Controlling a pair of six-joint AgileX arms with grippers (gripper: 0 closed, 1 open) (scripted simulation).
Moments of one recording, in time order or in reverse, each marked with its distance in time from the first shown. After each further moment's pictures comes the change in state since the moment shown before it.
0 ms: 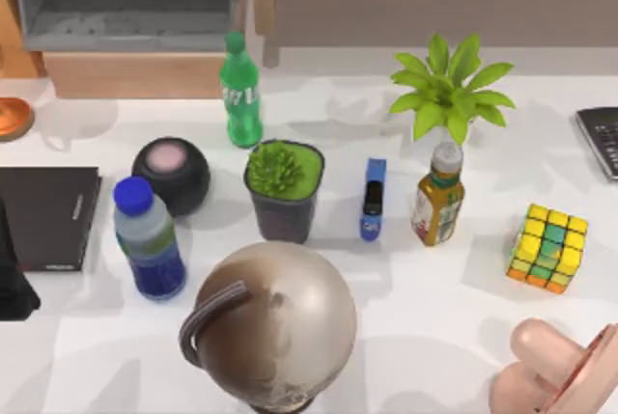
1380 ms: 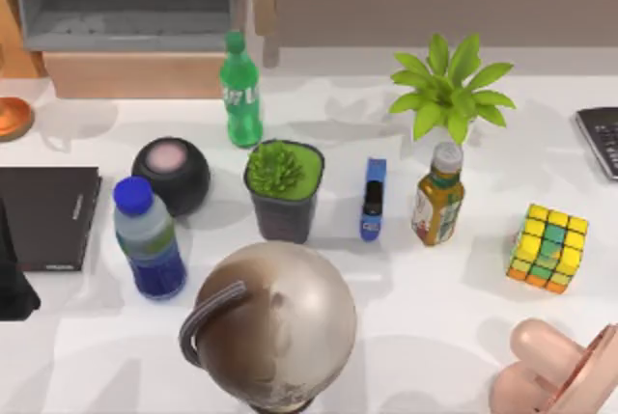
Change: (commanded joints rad) left arm 0.000 0.000 0.000 0.000 0.000 0.000; right arm -0.063 -0.289 -0.075 -0.226 -0.067 -0.021
